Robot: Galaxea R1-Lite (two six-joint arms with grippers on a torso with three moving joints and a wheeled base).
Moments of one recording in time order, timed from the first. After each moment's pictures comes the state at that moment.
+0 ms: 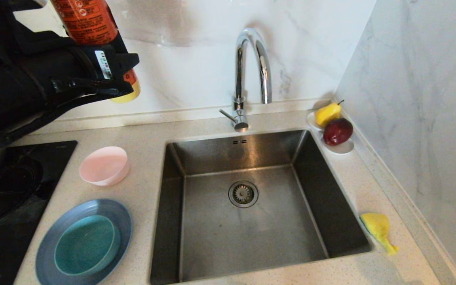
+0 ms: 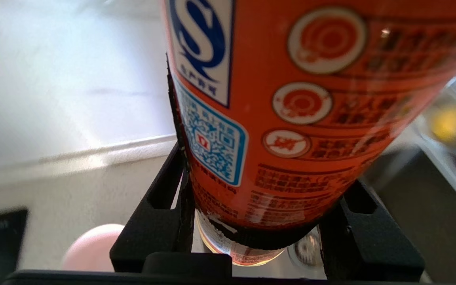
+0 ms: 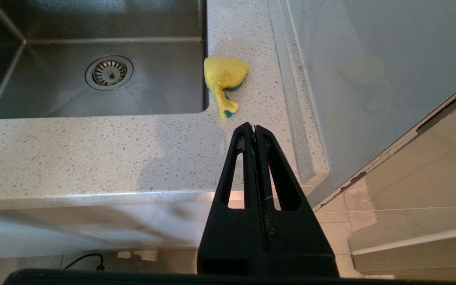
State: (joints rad) left arm -0.53 1.39 -1.16 -0.37 0.38 0.10; right arm 0.01 0.00 0.00 0.00 0.01 0.00
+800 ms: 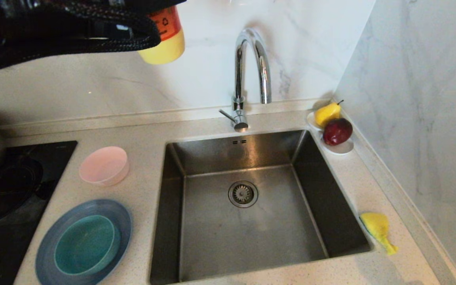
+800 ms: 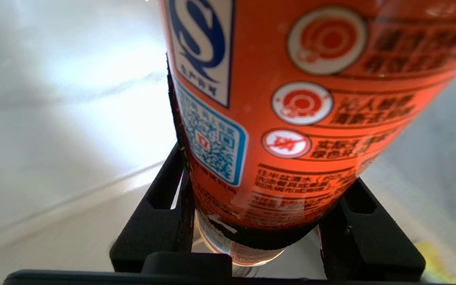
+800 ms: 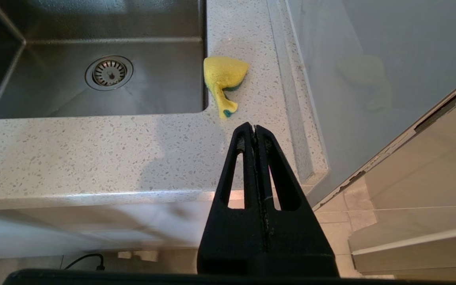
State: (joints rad) left arm -0.87 1.40 -1.43 -0.19 0.38 0.19; right arm 0.01 0.00 0.00 0.00 0.01 0.00
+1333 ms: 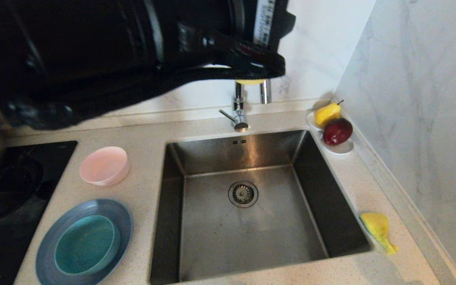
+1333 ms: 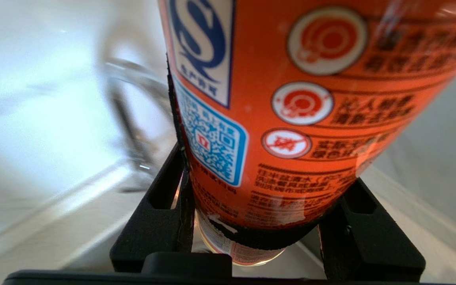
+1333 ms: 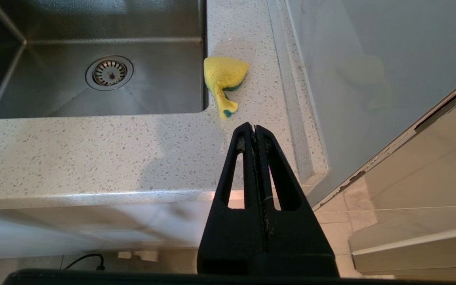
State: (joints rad) left arm -1.04 1.61 -1.55 -0.21 0.39 0.25; right arm 0.01 0.00 0.00 0.00 0.01 0.00
